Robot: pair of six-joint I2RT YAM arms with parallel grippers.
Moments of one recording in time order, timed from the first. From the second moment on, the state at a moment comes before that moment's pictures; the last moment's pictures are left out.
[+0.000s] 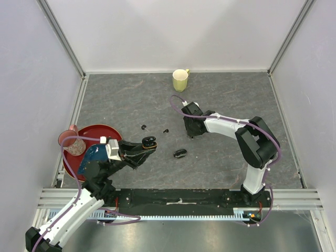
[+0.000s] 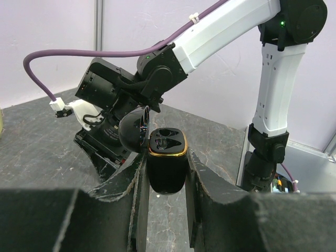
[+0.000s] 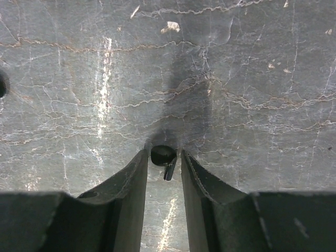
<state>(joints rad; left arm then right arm) -0.61 0.26 0.09 0.59 0.45 -0.37 0.64 1.84 1.14 -0.40 0.17 0.43</state>
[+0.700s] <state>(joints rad) -0.61 0.25 0.09 0.58 0.45 -0.37 0.63 1.87 1.19 -0.43 0.15 0.41</state>
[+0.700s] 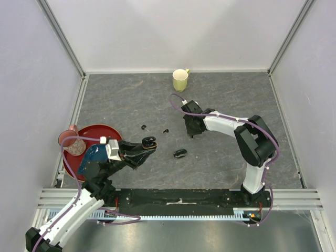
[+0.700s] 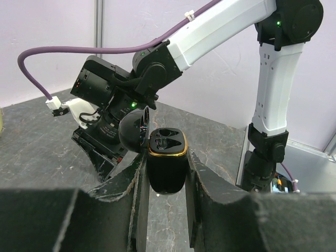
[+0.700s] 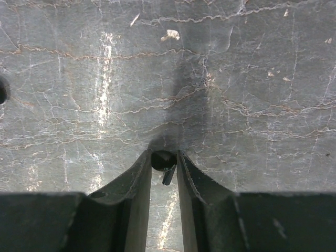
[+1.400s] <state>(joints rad) -0.62 0.25 0.08 0.57 0.42 -0.37 0.63 1.75 1.08 -0.38 0.13 0.41</state>
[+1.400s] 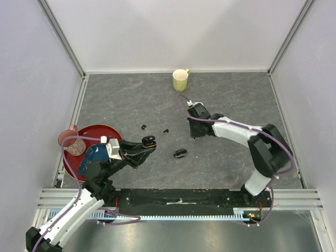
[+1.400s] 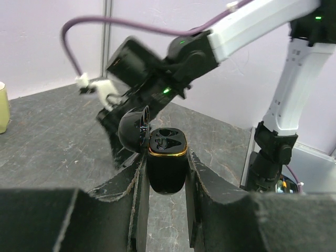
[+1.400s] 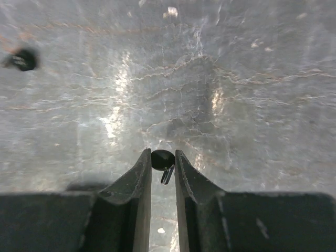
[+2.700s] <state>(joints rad) -0.61 0.40 0.08 0.65 0.38 -0.37 1.28 1.10 0.77 0.40 0.52 0.35</state>
